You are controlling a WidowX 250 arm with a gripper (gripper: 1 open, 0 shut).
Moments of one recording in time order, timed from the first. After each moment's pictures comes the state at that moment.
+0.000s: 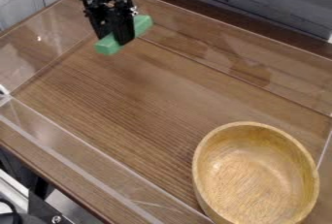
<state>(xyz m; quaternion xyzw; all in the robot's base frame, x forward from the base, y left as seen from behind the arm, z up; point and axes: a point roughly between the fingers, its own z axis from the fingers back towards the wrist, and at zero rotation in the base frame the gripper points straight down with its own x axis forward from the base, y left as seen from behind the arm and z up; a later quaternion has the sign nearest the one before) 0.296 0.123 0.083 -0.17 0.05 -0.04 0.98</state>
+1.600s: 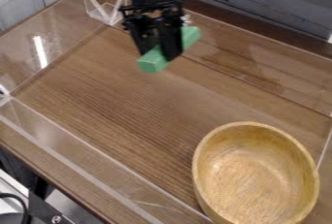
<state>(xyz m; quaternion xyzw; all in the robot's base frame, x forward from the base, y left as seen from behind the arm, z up) 0.274 0.013 0.115 -0.20 0.05 -0.07 0.98</state>
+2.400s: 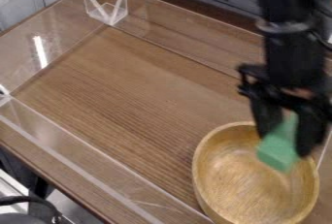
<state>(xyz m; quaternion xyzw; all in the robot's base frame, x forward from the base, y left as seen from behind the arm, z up) 0.215 -0.150 0.118 -0.17 0.05 -0.16 0.97</state>
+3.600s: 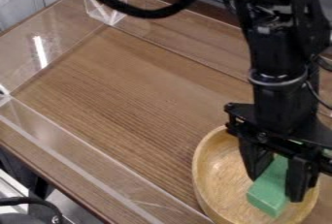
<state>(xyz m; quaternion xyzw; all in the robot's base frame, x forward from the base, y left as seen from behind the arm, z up) 0.188 -0.147 0.101 -0.16 0.03 -0.11 0.98</state>
